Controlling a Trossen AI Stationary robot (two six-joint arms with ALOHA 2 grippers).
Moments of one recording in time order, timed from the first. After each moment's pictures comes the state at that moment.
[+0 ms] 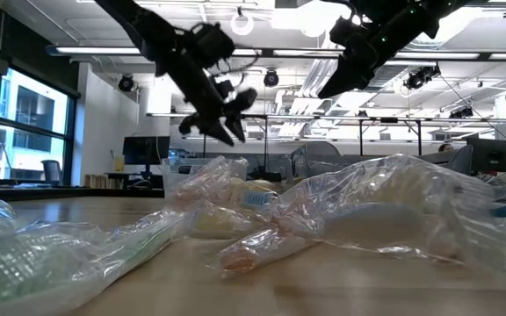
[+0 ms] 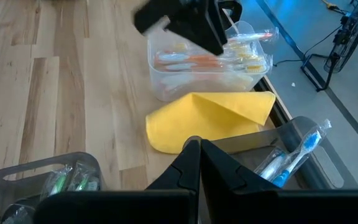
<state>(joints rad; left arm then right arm) 0.43 1.68 1.13 -0.07 -0.30 -0.50 -0.44 1.22 0.90 -0.28 -0.08 -0.18</state>
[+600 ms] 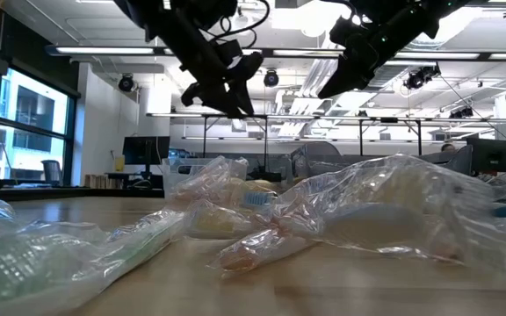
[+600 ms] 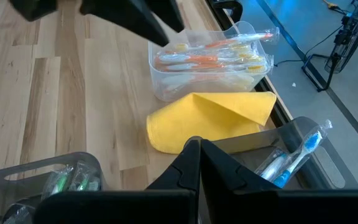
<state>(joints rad) 0.22 1.58 1.13 -0.14 -0.45 -0.41 -0.44 1.22 0.90 -0.28 -0.08 -0.18</state>
